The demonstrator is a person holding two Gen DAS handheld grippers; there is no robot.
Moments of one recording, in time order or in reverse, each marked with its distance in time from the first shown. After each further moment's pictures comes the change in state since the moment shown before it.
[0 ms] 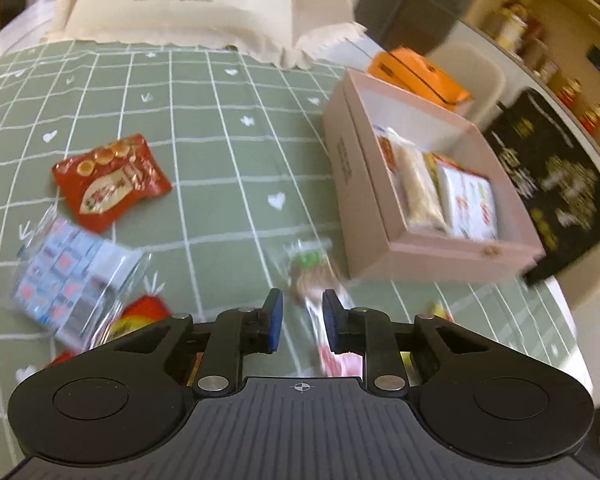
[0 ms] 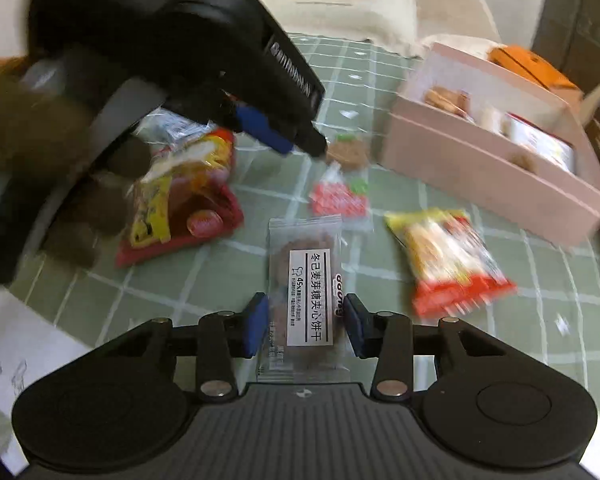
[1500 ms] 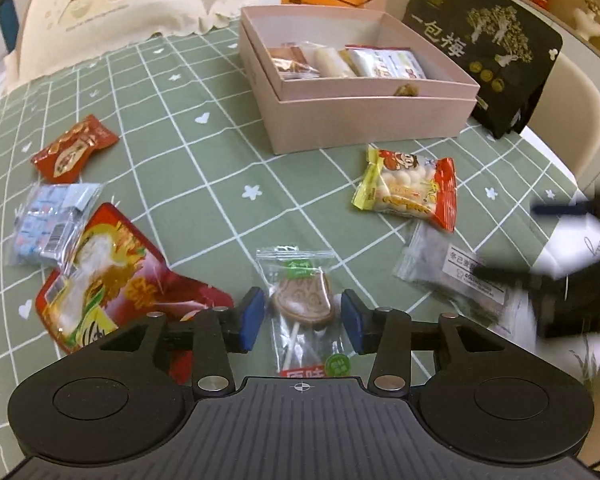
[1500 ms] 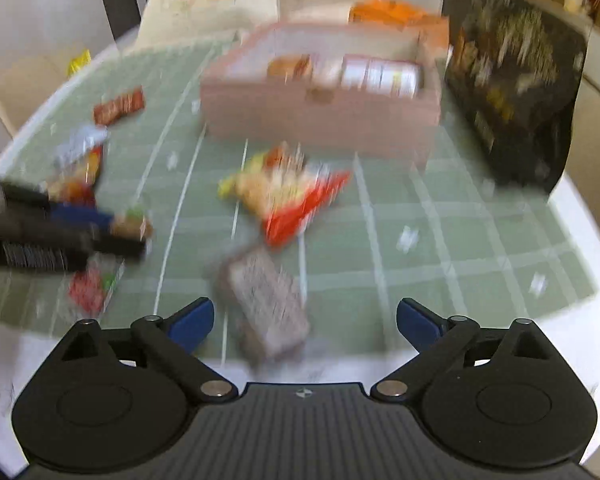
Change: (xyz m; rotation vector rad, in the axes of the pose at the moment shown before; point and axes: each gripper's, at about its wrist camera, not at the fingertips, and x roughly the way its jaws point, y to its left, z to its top) left arm -0.032 -0.060 -0.086 0.333 0.102 0.049; right arm -0.035 -0.105 -0.031 0.200 -0.024 -0.108
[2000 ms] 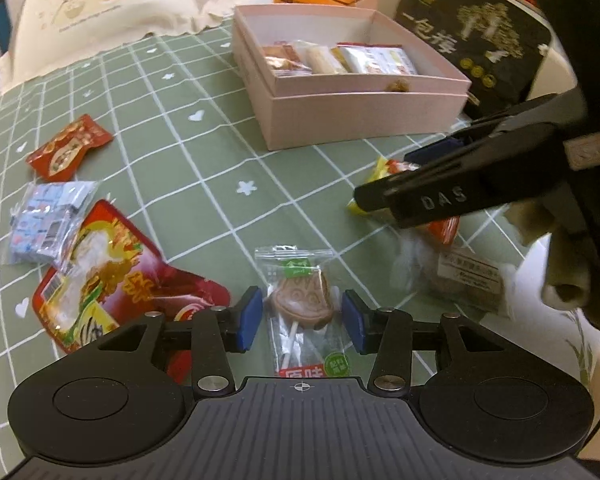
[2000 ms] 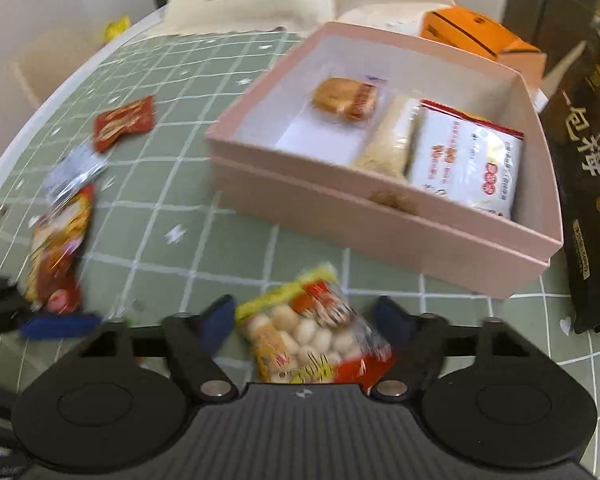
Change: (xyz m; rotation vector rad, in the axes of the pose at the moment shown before) left arm -0.003 0.001 -0.004 0.028 -0.001 -0.043; right arm 0.070 0.021 0.082 -0.134 0.096 0.101
